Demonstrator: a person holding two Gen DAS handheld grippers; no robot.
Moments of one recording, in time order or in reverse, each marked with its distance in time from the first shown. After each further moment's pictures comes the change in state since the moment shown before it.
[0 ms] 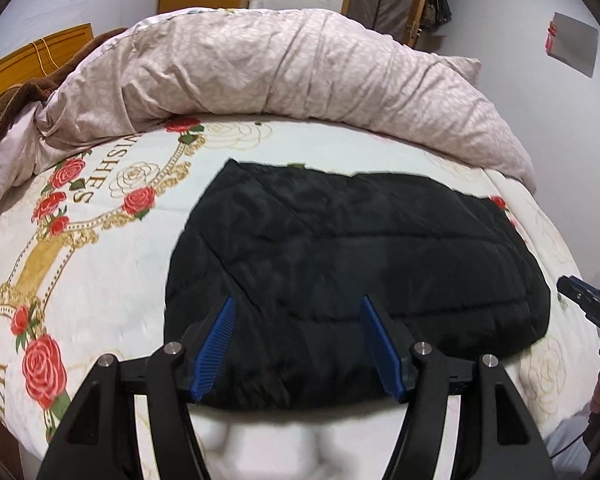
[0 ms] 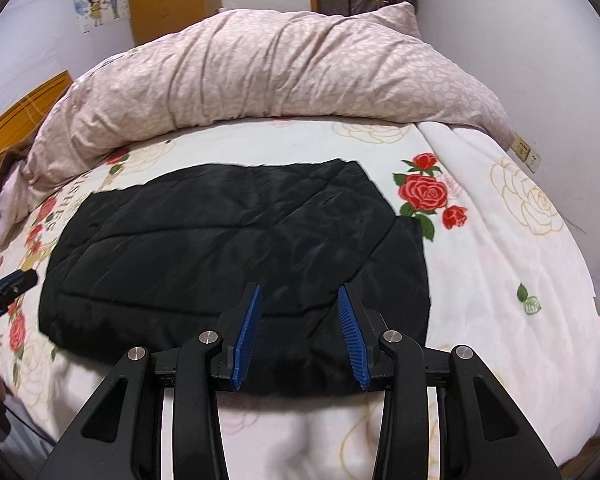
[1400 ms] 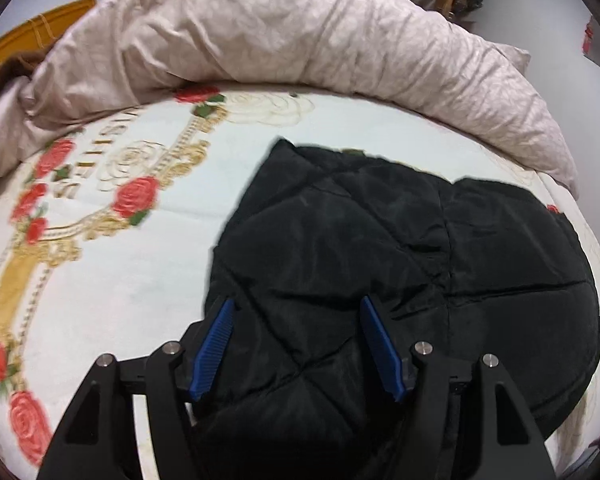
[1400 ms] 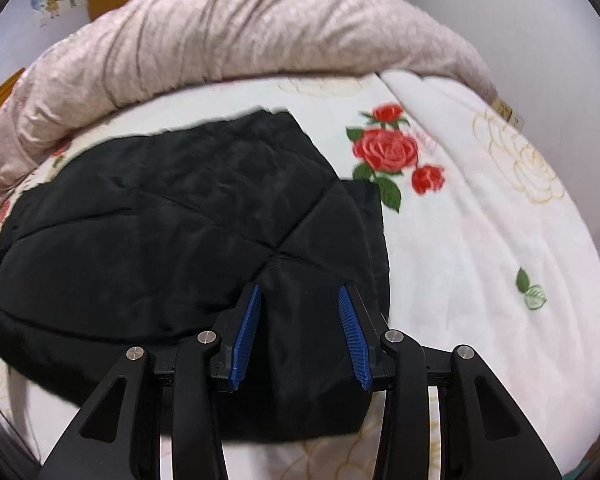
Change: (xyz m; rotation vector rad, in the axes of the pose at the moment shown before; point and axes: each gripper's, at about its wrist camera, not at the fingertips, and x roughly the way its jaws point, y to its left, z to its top) left arm 0.115 0.057 0.040 -0.031 0.078 0.039; right arm 0.092 -0.074 0.001 0.087 0.122 -0.091
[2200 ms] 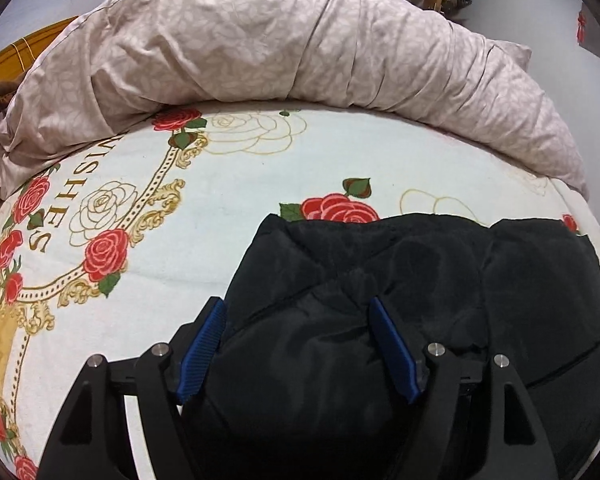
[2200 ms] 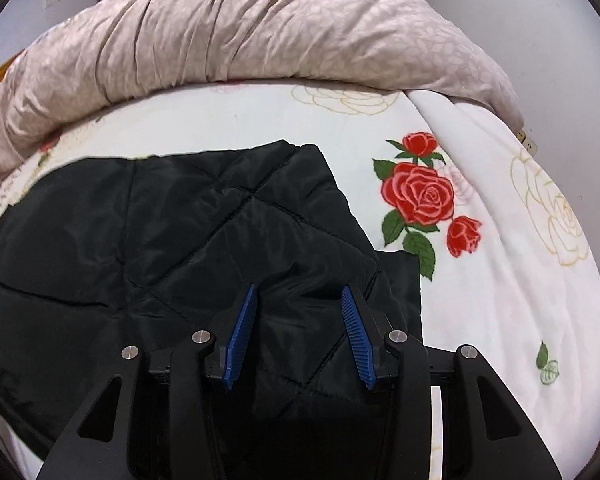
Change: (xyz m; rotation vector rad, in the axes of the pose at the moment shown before) left arm 0.046 -0.005 0.044 0.043 -0.042 0.021; right arm 0.043 0.027 0.052 -0.083 -0.021 -0.037
